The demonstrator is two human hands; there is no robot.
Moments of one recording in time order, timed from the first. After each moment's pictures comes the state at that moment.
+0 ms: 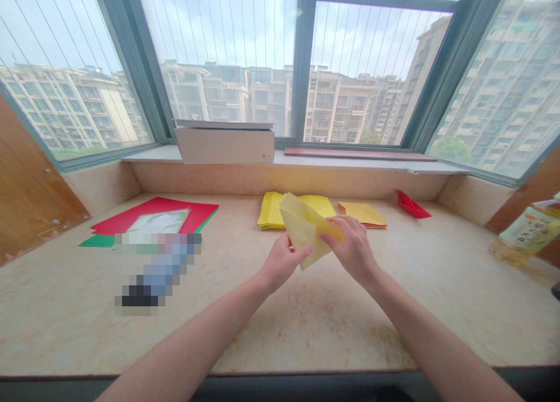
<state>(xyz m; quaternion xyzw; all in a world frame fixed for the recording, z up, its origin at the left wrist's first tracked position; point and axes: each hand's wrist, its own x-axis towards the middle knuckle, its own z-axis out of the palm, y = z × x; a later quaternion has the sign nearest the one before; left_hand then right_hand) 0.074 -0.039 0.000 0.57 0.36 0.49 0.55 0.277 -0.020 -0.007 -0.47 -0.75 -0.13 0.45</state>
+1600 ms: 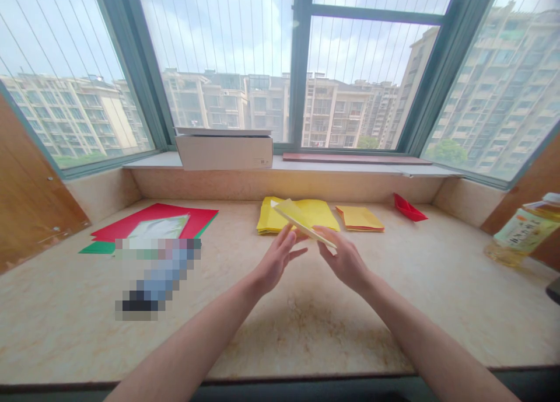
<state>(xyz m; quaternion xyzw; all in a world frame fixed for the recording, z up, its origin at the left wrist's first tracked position) 0.066 -0.042 0.016 0.51 0.21 0.52 0.65 0.262 -0.035 -0.002 -0.36 -0.80 0.00 0.47</state>
